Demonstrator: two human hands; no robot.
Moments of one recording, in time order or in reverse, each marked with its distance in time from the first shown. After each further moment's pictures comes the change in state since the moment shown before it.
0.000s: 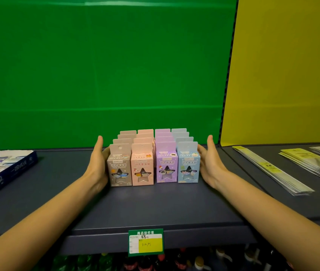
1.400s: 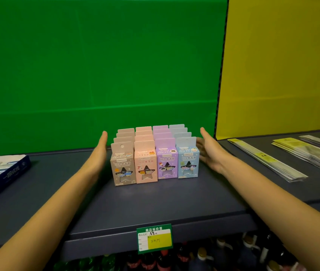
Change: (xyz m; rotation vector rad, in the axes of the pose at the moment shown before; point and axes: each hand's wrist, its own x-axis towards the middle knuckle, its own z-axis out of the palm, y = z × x) left_hand 0.017 0.011 -0.014 0.494 -0.058 0.105; right_hand 0.008 -0.012 -0.007 -0.202 0.025 0.019
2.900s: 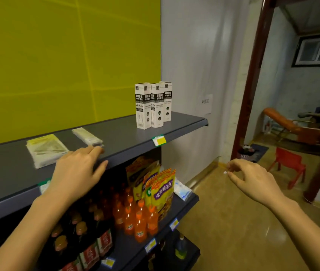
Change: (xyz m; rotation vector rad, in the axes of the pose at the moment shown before) left_hand -0.199 0.065 0.588 1.106 -0.092 1.251; right_hand -0.404 0.102 -0.629 -1.356 0.868 0.112
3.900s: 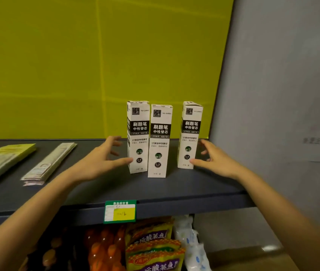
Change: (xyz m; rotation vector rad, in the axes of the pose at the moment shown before) left_hand 0.244 0.056 0.140 -0.690 -0.187 -0.717; right_hand 0.462 -0.012 0.129 0.584 -0.460 -0.702
